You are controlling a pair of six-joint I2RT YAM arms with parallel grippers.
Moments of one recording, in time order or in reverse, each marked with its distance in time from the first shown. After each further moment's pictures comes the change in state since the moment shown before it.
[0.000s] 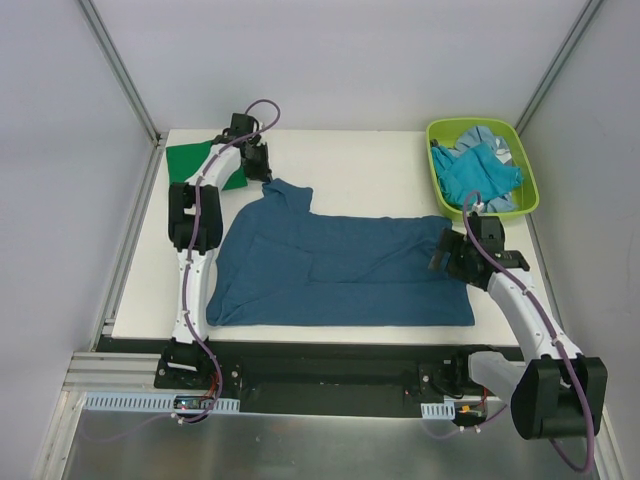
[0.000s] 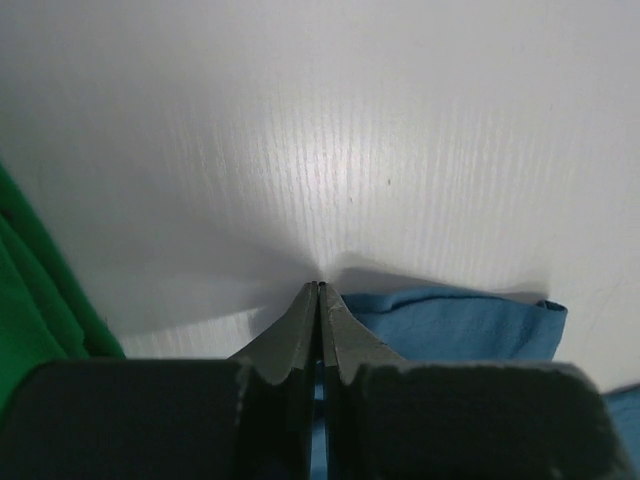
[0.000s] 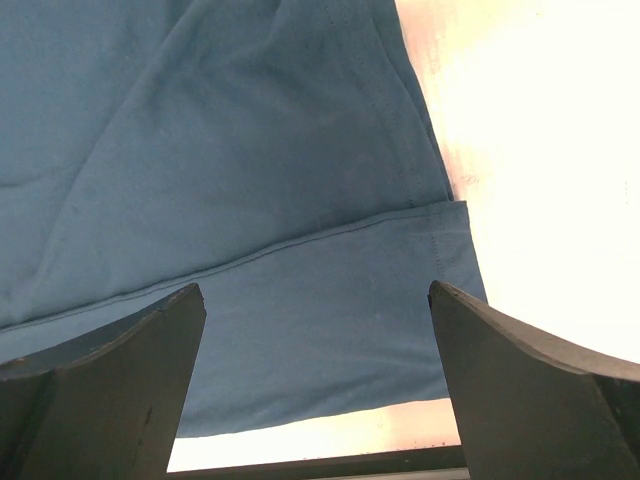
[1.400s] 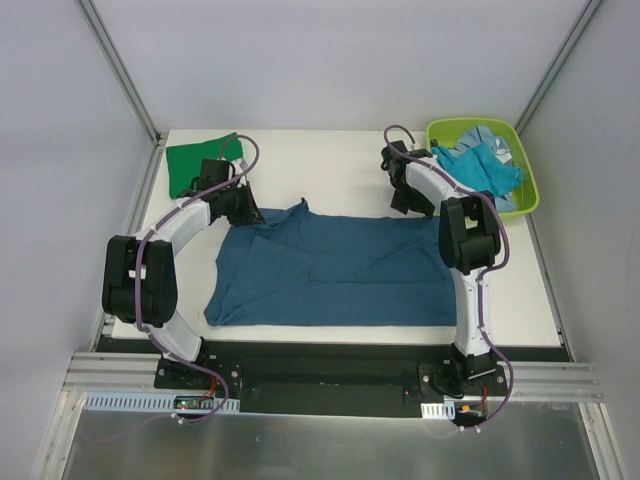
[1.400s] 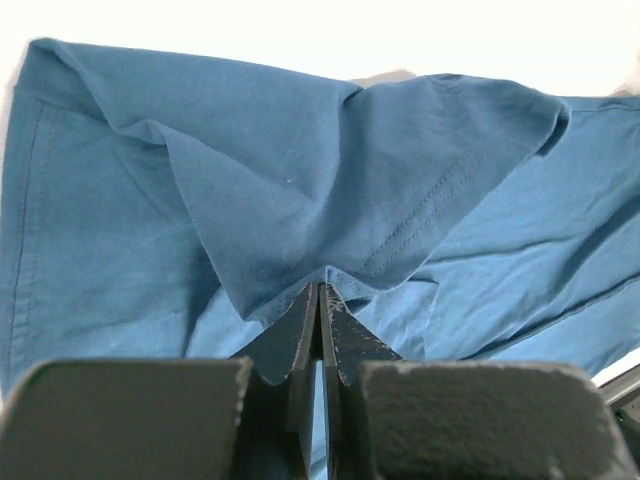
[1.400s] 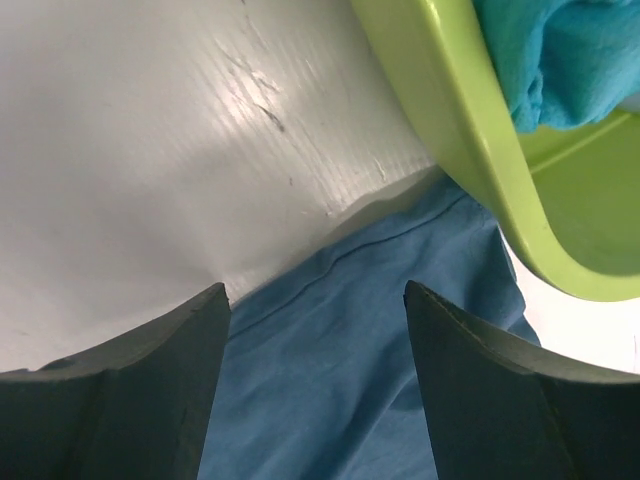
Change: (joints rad) left arm 0.000 -0.835 -1.064 0.299 0.135 -0.116; right arm 0.251 1.192 1.143 -0.327 0.526 0.260
